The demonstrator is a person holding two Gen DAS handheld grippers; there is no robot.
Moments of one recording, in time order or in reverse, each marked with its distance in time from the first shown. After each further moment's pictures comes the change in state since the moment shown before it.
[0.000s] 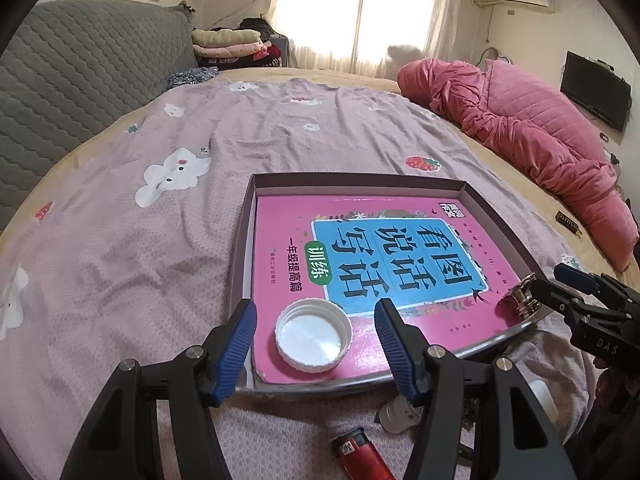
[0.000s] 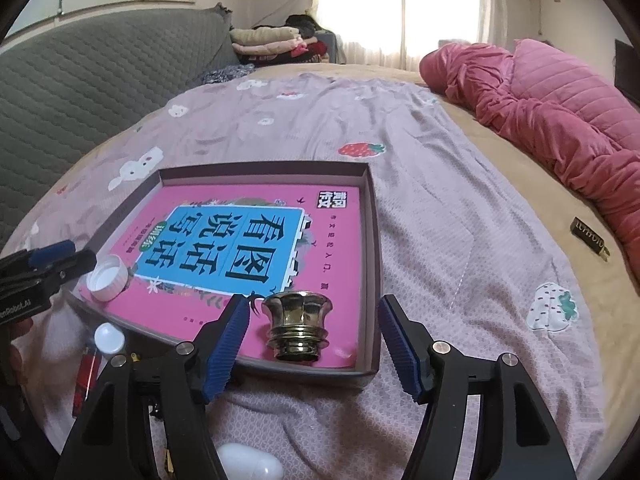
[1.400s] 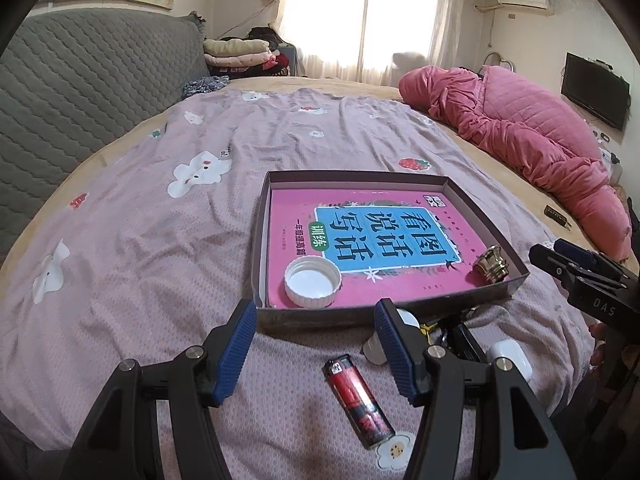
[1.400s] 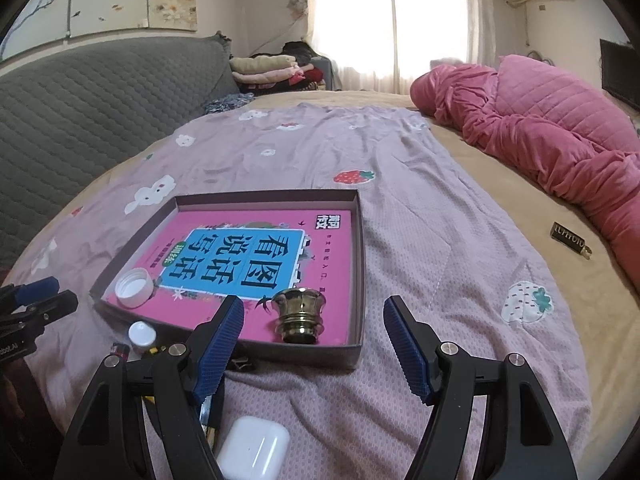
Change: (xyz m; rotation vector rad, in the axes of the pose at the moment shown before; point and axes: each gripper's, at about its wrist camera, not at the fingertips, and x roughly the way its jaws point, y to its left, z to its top) left arm -0.065 -0.011 -0.033 -0.001 -0.022 0.038; right arm -0.054 -0.003 -0.014 0.013 -0.099 0.008
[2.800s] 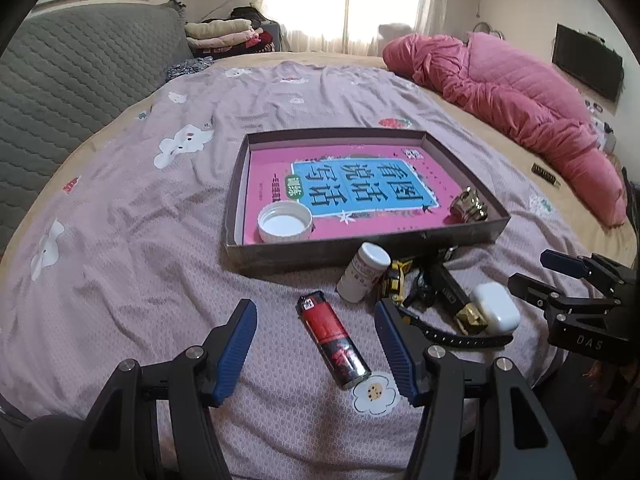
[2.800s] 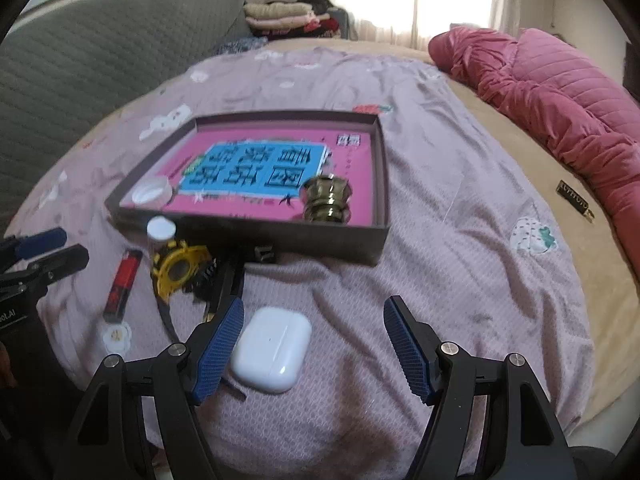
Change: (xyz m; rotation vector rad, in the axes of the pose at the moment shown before) left arm -0.006 -0.023 -0.031 0.063 0.110 -0.012; right arm -0.007 0.024 -0.051 -0.069 0.231 0.007
